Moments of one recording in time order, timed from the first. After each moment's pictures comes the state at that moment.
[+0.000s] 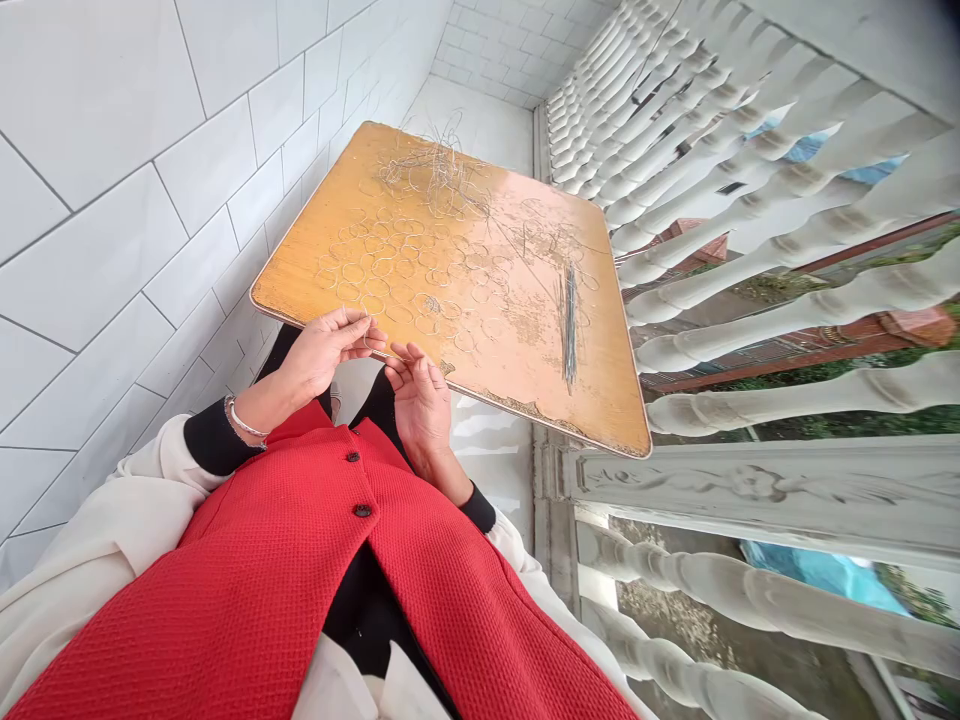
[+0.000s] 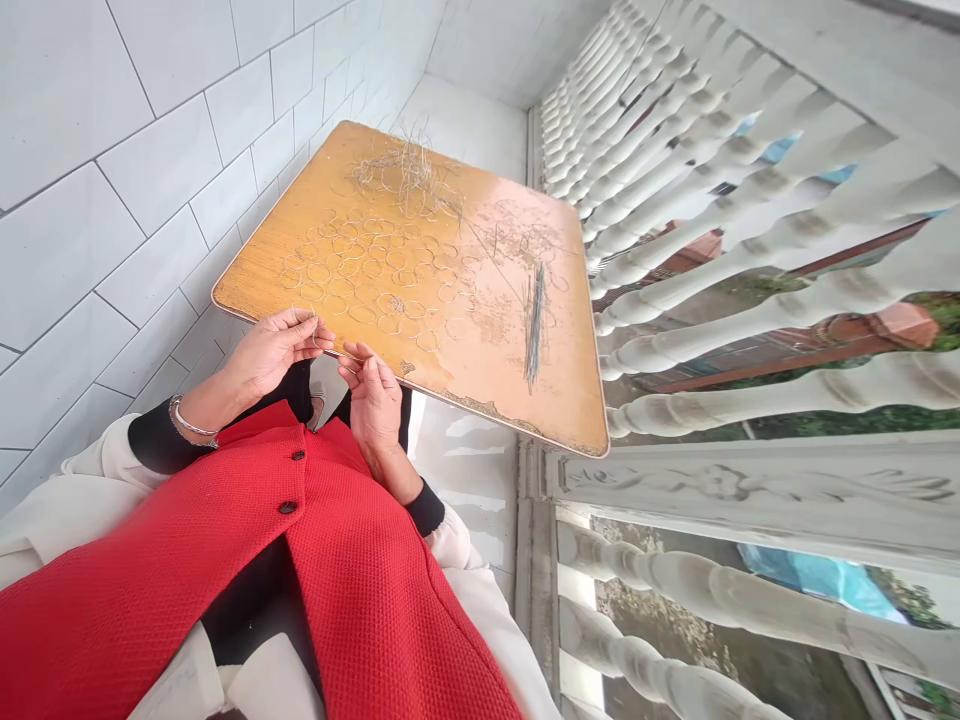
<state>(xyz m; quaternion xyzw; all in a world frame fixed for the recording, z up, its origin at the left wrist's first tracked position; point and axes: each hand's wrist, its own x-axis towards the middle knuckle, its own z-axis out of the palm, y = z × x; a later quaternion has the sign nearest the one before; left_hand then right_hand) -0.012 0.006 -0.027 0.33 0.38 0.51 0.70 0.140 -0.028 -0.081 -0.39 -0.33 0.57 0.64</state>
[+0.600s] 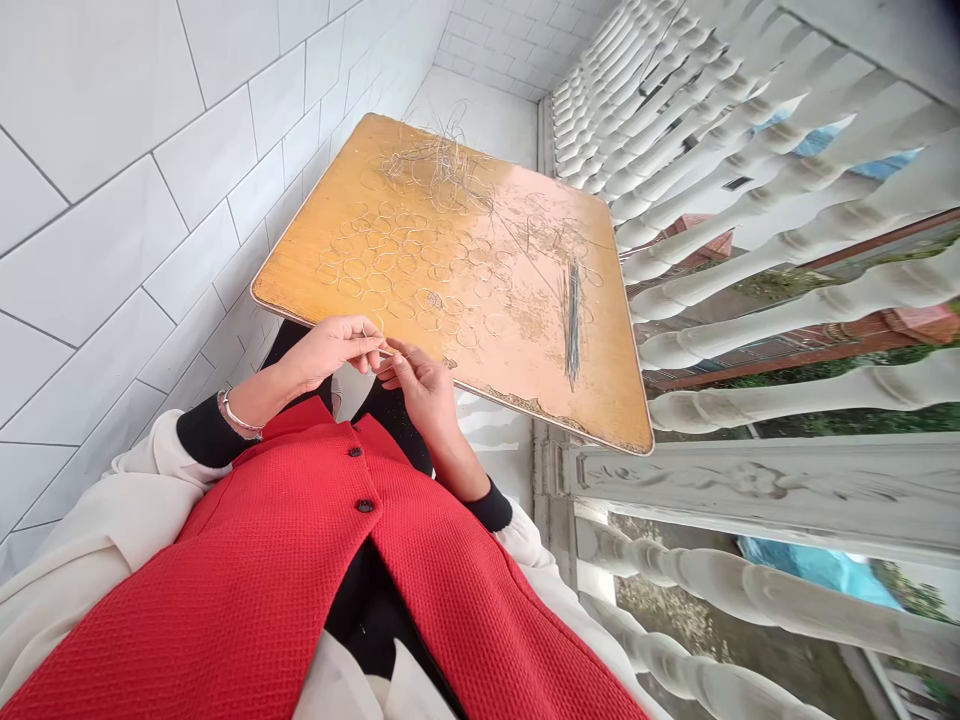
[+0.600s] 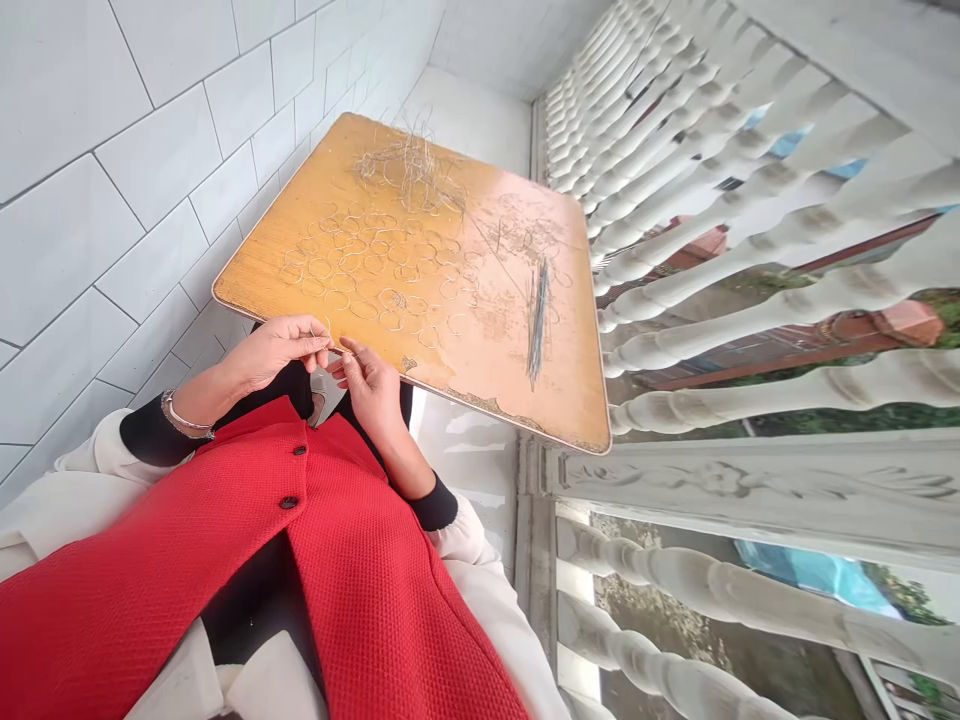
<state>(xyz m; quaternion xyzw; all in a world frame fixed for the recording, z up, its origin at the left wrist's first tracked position) -0.021 0.004 -0.021 0.51 0.38 0.39 0.67 0.157 -0.021 -0.063 -0.51 -0.59 0.45 0.44</state>
